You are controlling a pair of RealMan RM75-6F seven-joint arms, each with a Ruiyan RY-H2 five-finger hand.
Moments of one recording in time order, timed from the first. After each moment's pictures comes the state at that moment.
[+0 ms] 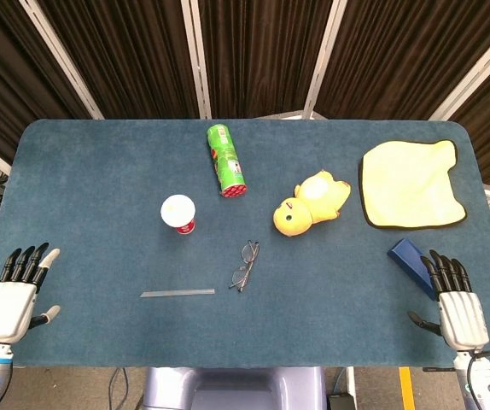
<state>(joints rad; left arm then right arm) -0.09 -1.27 0.01 -1.56 1.57 1.49 0.22 0.07 -1.40 0.03 -1.23 -1.58 1.56 0.13</state>
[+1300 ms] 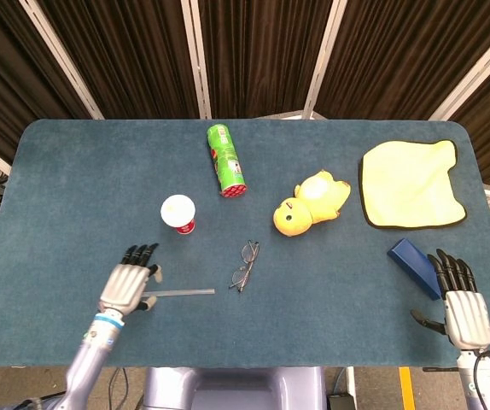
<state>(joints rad) -0.39 -1.61 -0.13 -1.74 1.10 1.11 0.70 0.06 -1.39 0.05 -1.25 -1.55 1.54 0.18</state>
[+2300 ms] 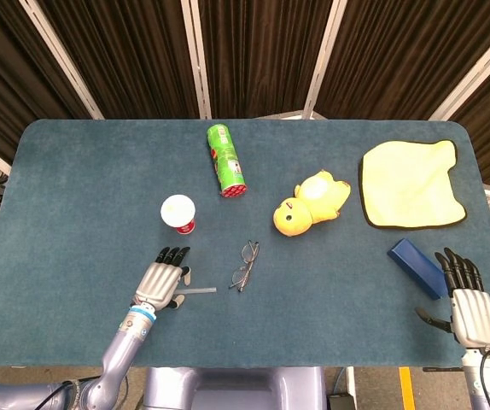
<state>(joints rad) -0.55 -1.76 -0.13 -1.59 0.96 1.06 0.73 0.06 -1.38 0.06 -1.25 -1.52 1.52 0.21</state>
